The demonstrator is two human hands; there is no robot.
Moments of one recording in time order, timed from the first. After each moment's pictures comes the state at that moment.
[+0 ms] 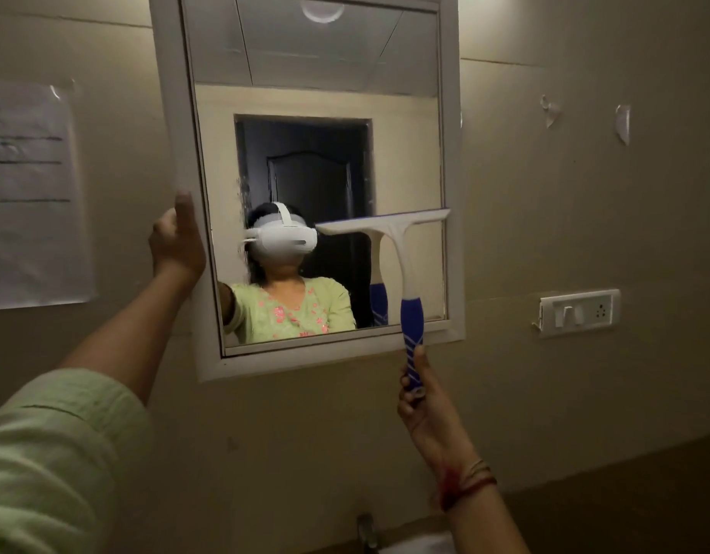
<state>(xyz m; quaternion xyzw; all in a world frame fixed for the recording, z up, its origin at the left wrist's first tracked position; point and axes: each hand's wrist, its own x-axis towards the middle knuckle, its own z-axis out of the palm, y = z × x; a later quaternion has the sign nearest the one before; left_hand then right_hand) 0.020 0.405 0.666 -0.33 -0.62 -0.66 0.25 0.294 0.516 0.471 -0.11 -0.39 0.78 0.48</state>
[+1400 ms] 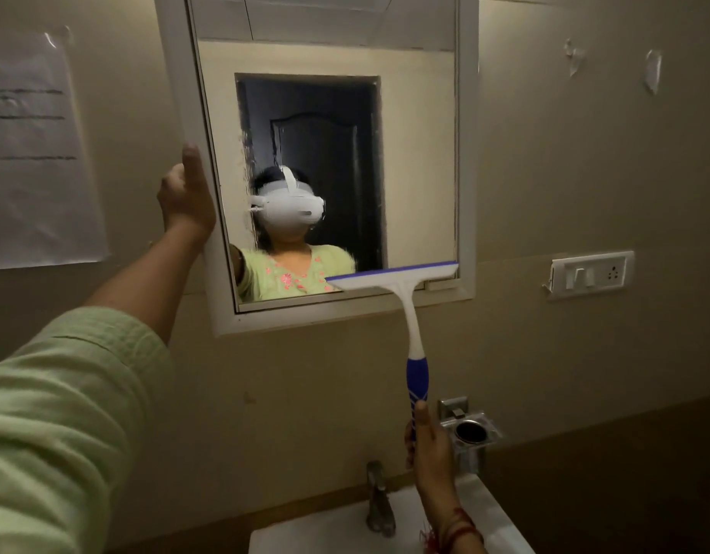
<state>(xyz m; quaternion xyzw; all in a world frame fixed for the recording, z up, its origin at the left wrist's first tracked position) 0.023 0.404 0.668 -0.32 -0.63 -0.66 0.24 0.281 0.484 0.355 -0.33 -0.53 0.58 0.52</state>
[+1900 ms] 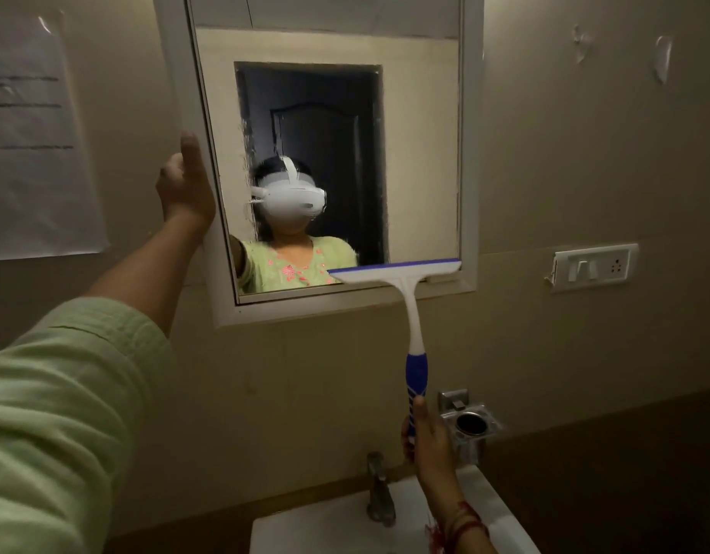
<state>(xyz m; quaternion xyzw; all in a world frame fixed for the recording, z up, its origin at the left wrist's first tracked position) 0.021 0.405 0.669 -0.31 -0.64 -0.67 0.23 0.285 0.482 0.354 -0.32 -0.56 0.59 0.49</state>
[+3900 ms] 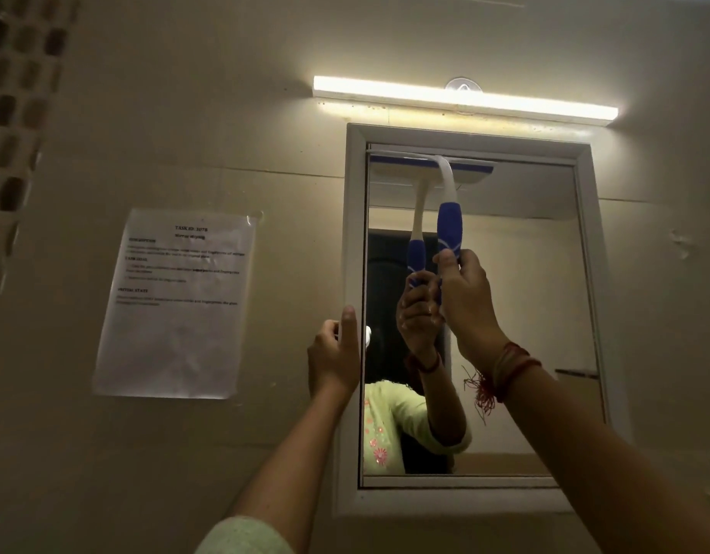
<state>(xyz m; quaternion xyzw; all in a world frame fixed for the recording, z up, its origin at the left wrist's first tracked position) 0.018 0.400 0.665 -0.40 -0.56 -0.70 0.20 0.169 0.431 0.734 -0.01 -0.66 0.37 0.66</state>
